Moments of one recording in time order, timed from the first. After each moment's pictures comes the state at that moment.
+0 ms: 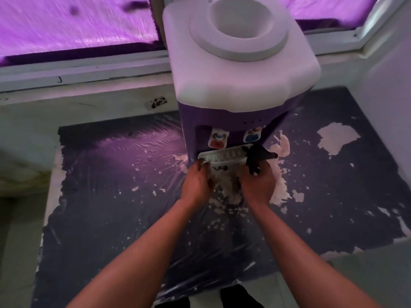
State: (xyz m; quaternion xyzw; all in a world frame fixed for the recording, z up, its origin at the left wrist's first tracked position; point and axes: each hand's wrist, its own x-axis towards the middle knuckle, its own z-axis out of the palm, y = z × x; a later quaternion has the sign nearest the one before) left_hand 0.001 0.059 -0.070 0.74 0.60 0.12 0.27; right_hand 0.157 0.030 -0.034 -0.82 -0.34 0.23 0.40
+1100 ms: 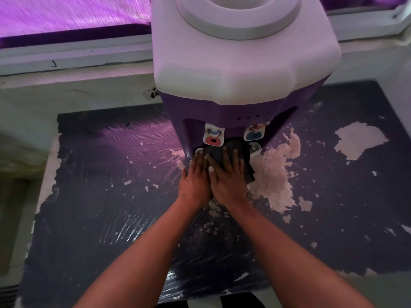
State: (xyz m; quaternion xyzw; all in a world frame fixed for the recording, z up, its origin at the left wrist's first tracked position) left_hand 0.022 0.063 -0.112 0.77 0.61 -0.07 0.15; right_hand 0.142 0.058 -0.132 -0.68 -0.71 0.15 0.14
